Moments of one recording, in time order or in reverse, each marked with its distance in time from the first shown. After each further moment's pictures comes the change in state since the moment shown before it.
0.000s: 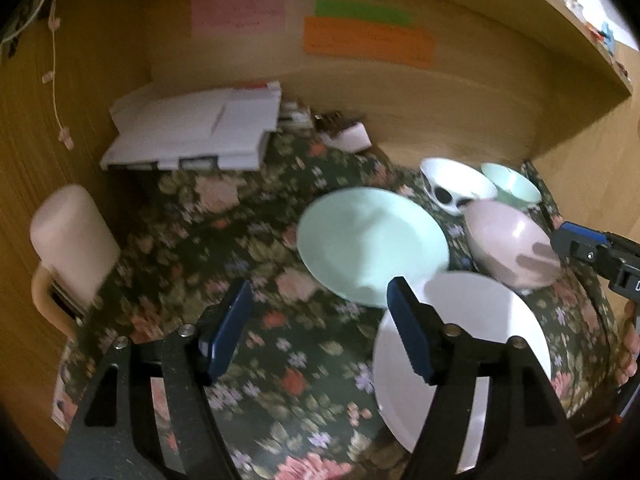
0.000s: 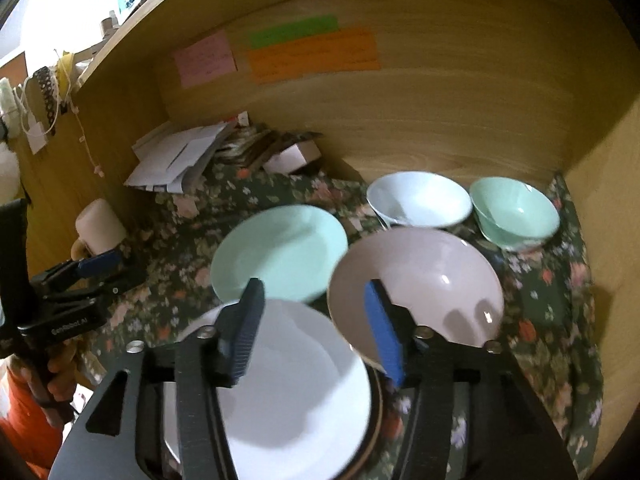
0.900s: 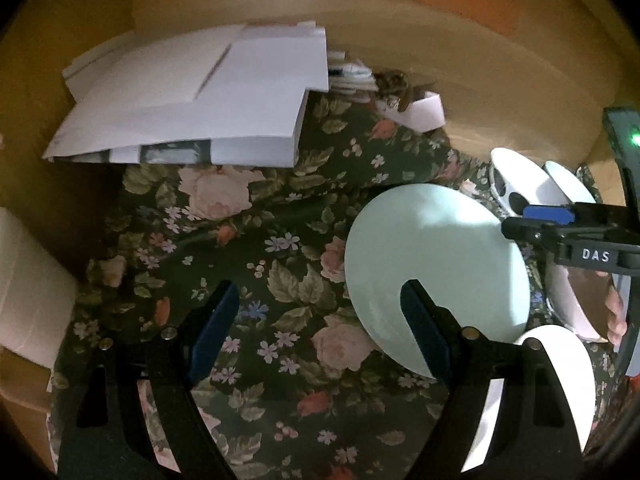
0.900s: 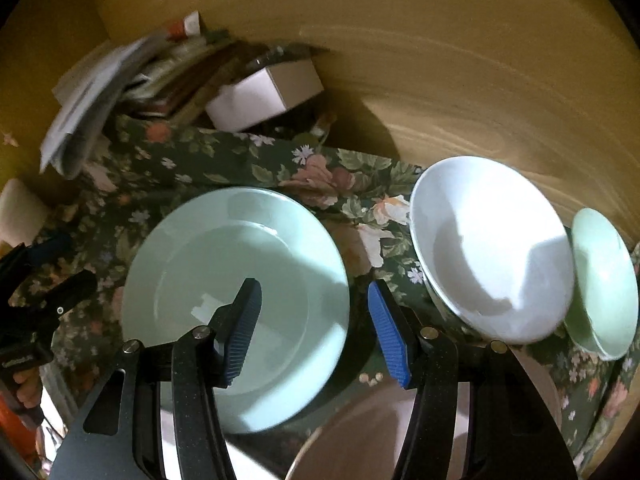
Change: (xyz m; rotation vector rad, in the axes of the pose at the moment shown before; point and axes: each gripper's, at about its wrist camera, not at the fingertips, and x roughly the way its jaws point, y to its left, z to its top) left arm 0.114 0.035 0.035 -0.052 0.176 0.029; right arm 0.178 -0.021 0.064 -0.106 0.345 -0.023
